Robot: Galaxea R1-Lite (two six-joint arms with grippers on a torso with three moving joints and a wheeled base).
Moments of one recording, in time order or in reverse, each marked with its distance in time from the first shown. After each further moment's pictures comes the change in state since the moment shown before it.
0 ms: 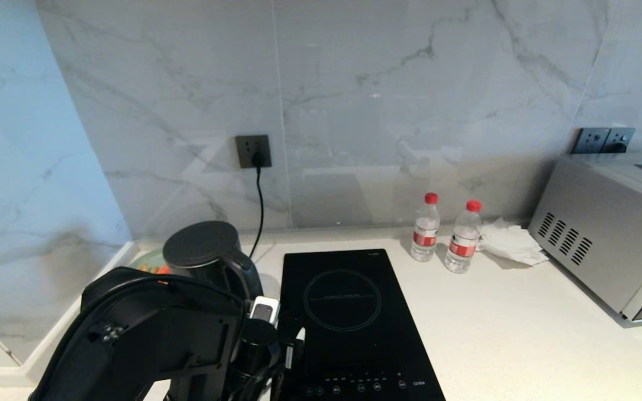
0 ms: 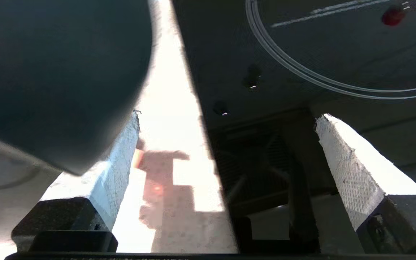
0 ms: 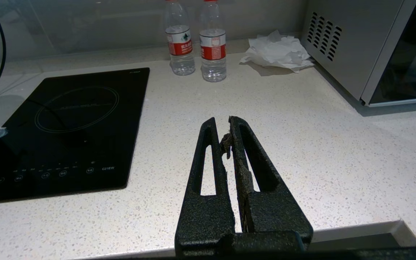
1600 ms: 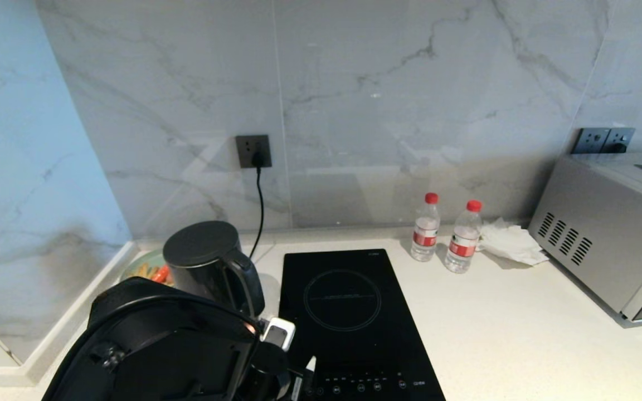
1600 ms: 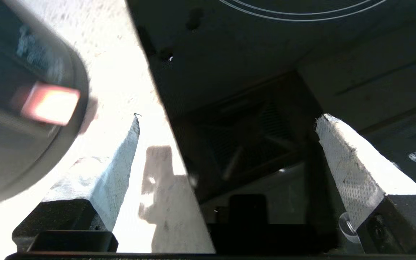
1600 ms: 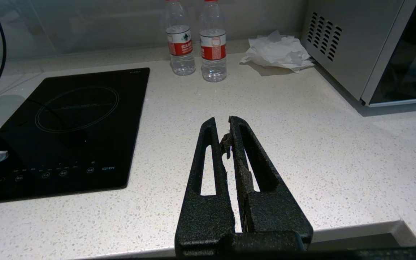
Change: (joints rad) left arm -0.104 -0.009 0.081 0.000 -0.008 0.050; right arm 0.000 0.000 0.000 0.000 0.000 0.000
